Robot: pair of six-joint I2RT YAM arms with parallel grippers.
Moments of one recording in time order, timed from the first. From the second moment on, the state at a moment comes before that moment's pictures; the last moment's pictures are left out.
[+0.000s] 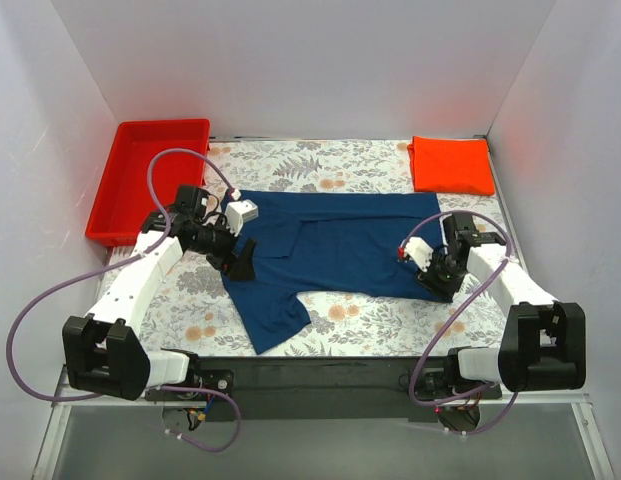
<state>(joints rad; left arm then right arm) -0.19 1.29 1.08 -0.92 0.61 0.46 0.08 1.30 0.81 -0.88 -0.23 -0.99</state>
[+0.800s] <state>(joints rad) -0.46 1.16 0.77 -0.91 0.45 0.53 0.13 1.31 0.64 -0.64 -0.07 -1.01</state>
